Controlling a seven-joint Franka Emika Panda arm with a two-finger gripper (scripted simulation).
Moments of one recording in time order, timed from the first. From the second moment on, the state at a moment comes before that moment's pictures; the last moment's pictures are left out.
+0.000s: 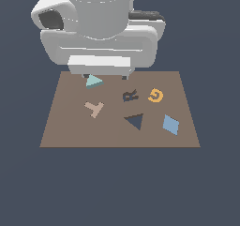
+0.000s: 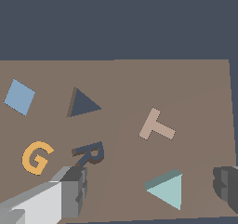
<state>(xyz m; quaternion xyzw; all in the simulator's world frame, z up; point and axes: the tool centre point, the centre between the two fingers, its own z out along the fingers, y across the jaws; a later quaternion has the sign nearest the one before) 0.005 -0.034 0.179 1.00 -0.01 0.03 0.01</state>
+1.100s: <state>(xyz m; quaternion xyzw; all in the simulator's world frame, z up) -0.088 -0.092 0.052 1.00 -0.04 0.00 0.00</state>
